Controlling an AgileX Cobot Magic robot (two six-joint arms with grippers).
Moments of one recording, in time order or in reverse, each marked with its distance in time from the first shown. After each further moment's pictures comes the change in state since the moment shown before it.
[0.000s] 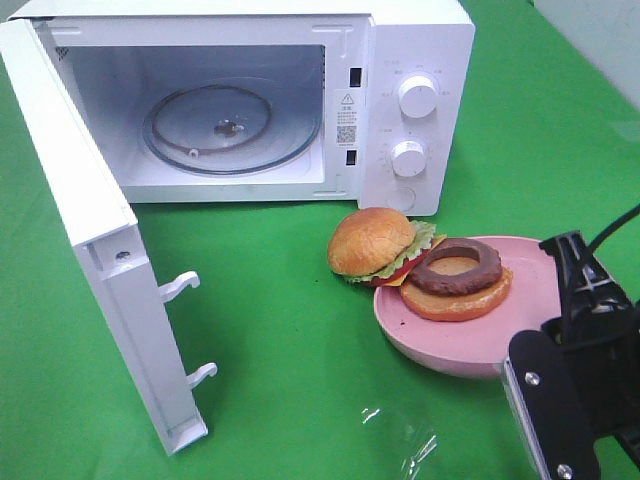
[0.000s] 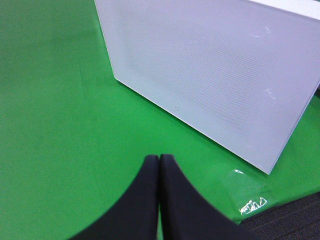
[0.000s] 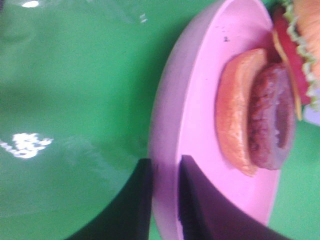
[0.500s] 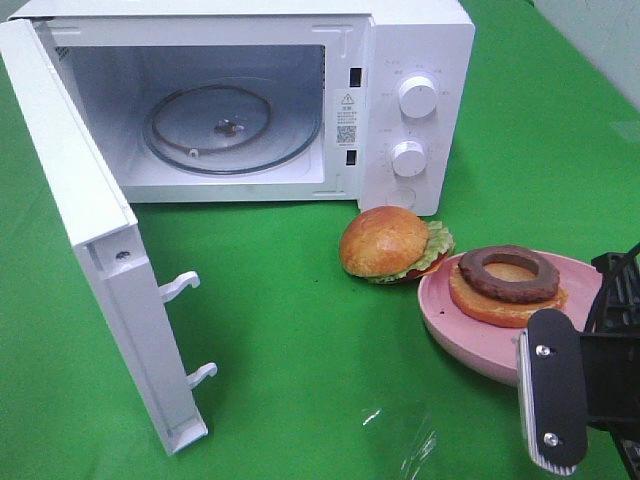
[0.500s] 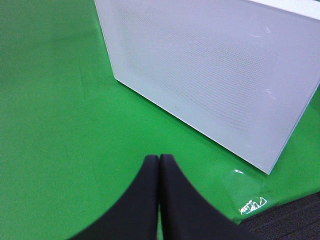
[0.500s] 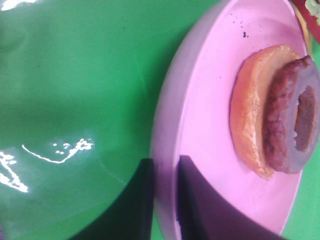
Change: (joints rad) left arm 0.000 0.000 0.000 0.000 0.000 0.000; right arm -0.001 -0.002 0.025 0.000 0.058 0.329
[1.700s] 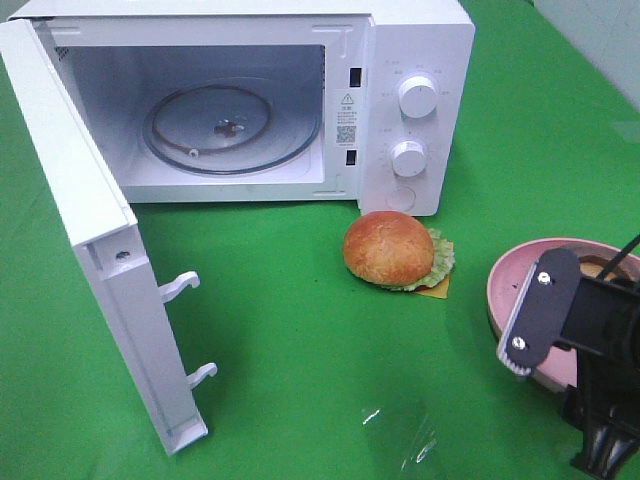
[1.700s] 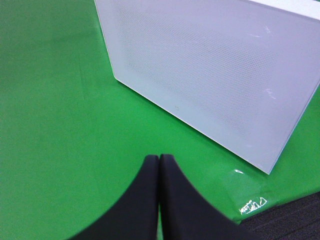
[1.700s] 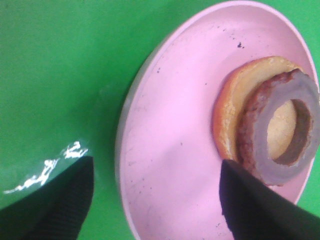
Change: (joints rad) left arm 0.000 0.000 0.000 0.000 0.000 0.000; right arm -0.002 0.126 -0.049 -0.215 0.103 0.683
